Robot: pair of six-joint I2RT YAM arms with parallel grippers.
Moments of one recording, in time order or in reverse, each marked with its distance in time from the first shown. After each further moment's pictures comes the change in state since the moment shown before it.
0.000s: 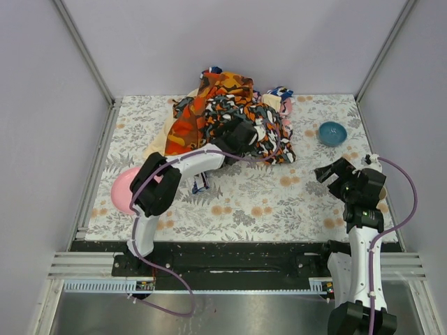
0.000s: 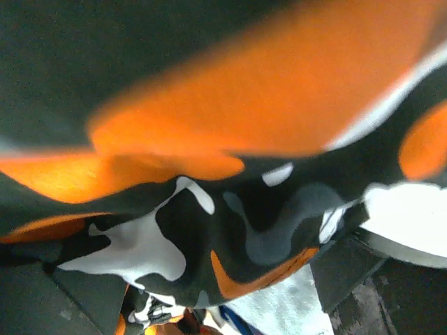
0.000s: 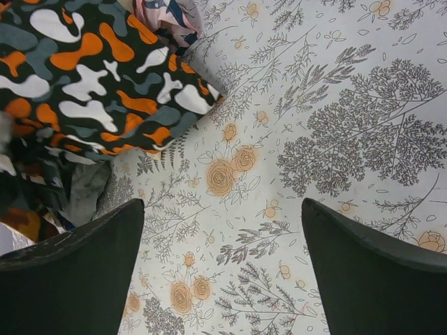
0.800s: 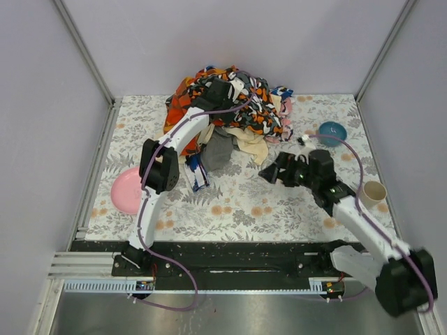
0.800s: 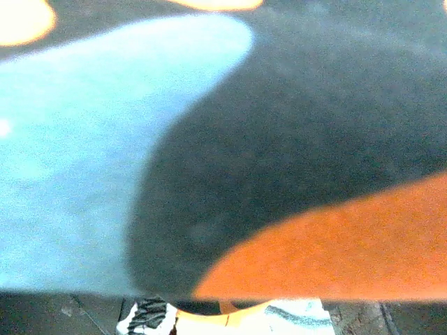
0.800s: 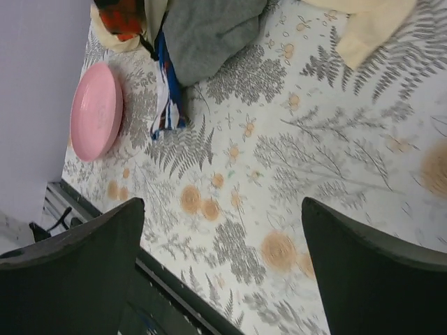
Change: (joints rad) left arm 0.297 0.354 0.766 -0.320 0.353 -0.209; right arm 0.553 0.254 0.051 0.244 -0.111 -0.007
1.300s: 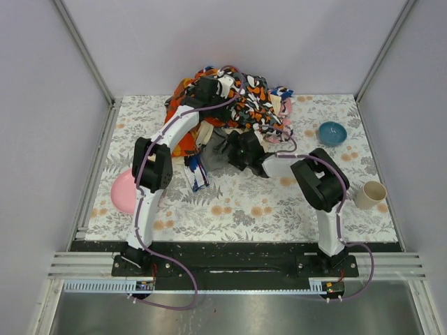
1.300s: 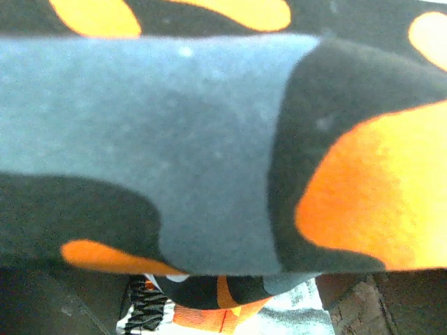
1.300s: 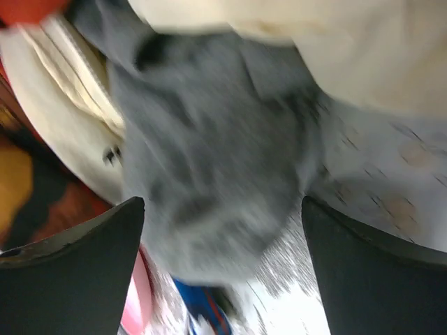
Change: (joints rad) left arm 0.073 -0.044 -0.082 0.048 0.241 -0.132; right arm 0.340 1.105 0.530 0.470 0.362 0.535
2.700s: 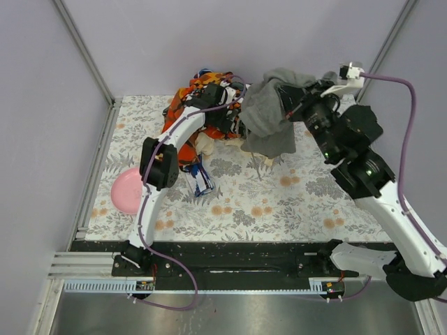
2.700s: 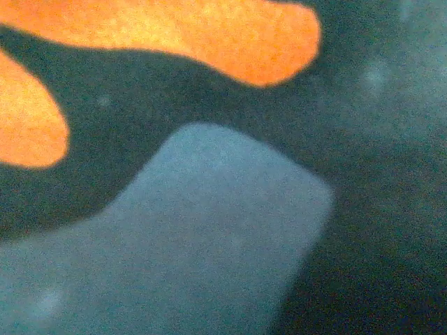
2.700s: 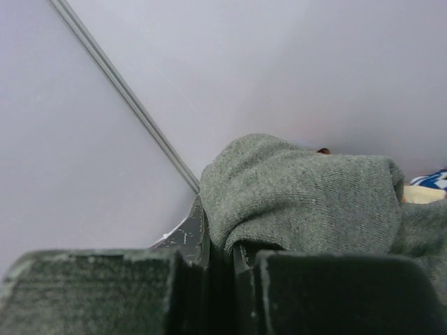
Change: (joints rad) left arm -0.009 0.111 0.122 -0.220 -0.015 -0.044; right arm 0.077 -0.871 0.407 -0.478 0.328 -0.666
